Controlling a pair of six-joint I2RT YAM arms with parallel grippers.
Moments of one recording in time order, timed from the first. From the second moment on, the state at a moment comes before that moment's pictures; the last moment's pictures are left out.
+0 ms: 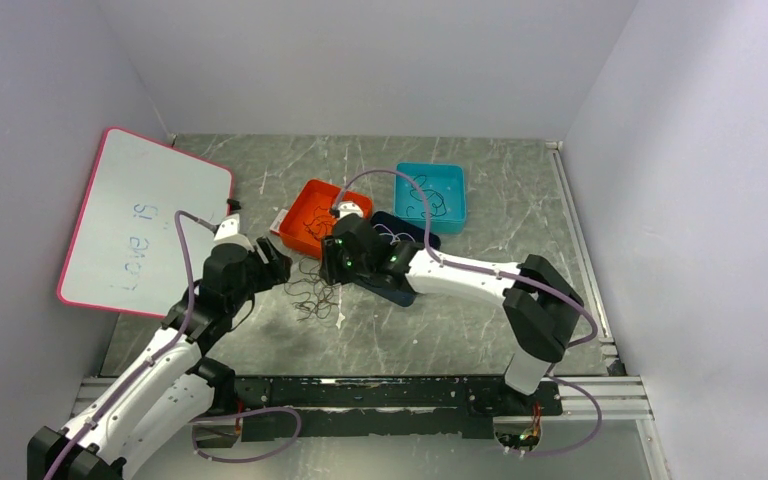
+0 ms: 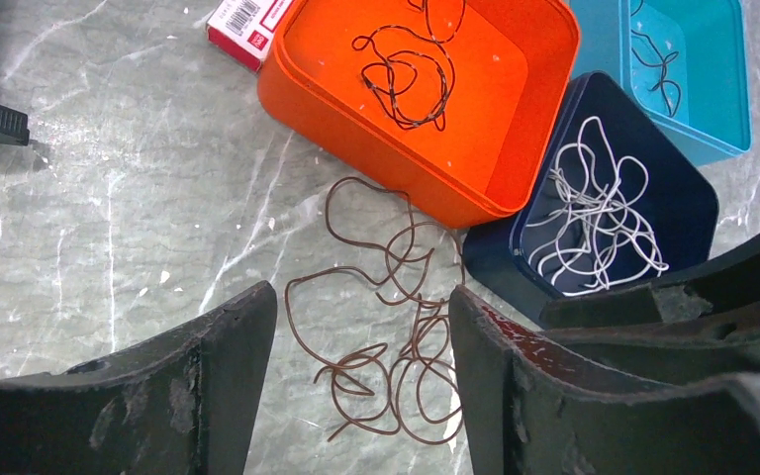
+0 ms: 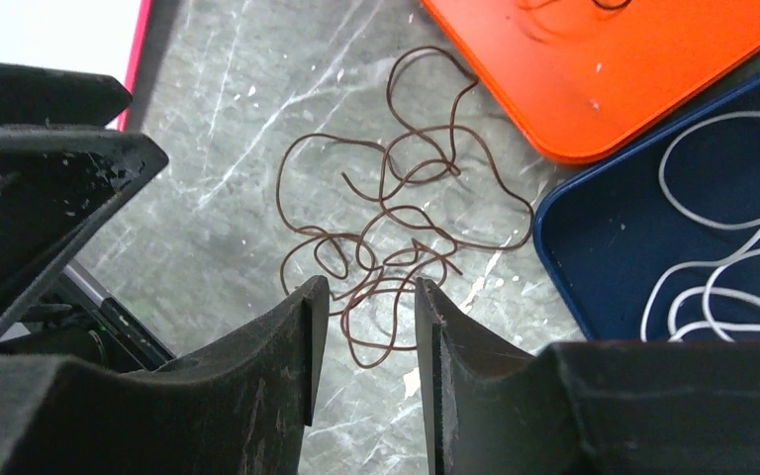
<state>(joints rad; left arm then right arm) -0.44 0.70 0.46 -0.23 -0.21 -0.62 0.99 1.70 1.17 -0.14 0.06 0.57</state>
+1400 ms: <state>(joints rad) -0.44 0.74 0.46 -0.23 -0.18 -0.60 1.17 1.79 0.96 0.04 0.27 0.88</state>
